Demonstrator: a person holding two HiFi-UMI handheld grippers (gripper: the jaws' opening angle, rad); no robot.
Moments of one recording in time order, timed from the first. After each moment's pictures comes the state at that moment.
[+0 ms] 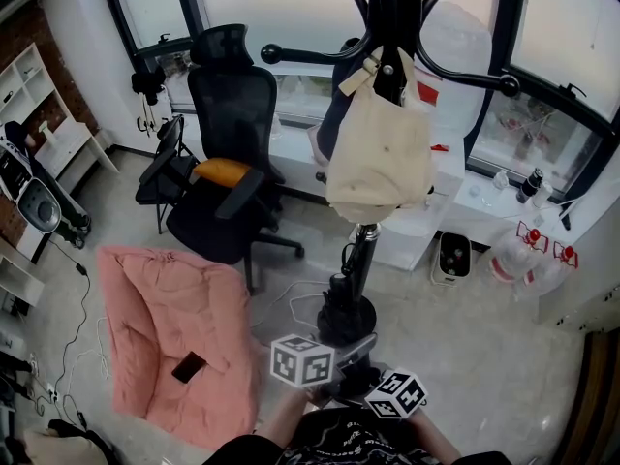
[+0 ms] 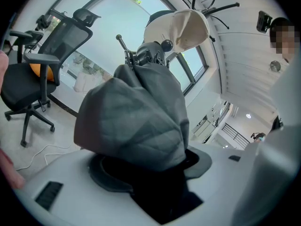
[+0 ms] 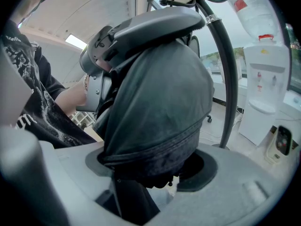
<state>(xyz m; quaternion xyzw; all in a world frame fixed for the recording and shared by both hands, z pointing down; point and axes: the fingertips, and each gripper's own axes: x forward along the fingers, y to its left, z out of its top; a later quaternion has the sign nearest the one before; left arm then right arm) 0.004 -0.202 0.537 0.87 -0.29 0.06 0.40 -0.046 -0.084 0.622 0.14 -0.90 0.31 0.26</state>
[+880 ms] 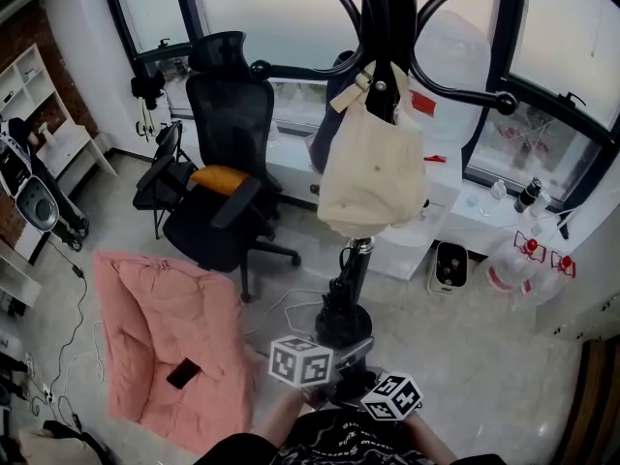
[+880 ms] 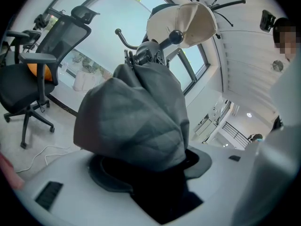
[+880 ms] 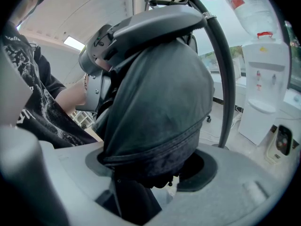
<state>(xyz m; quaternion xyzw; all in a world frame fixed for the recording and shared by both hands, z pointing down) 0.013 -0.221 0.543 0.87 -0.29 0.07 0.40 -0.038 -0.102 0.626 0.14 -0.90 0.33 0.26</state>
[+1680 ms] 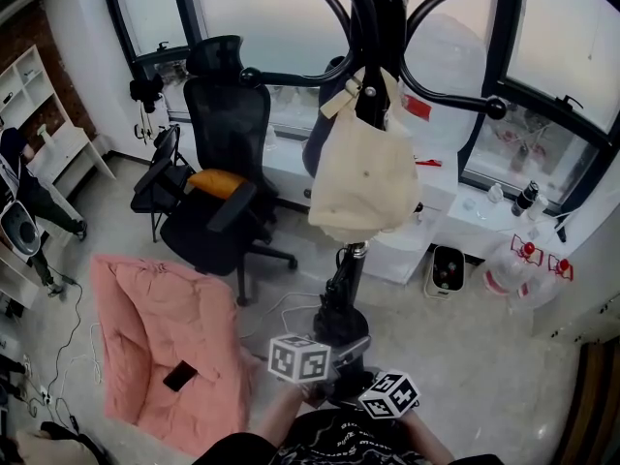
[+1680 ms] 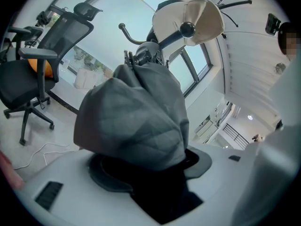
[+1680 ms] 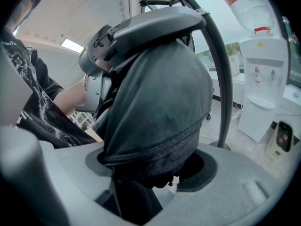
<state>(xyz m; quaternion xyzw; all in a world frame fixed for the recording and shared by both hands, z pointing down) 0.020 -0.234 0.553 0.86 -0.29 0.07 0.41 -0.030 -0.113 0.631 0.14 -0.89 0.34 0.26</state>
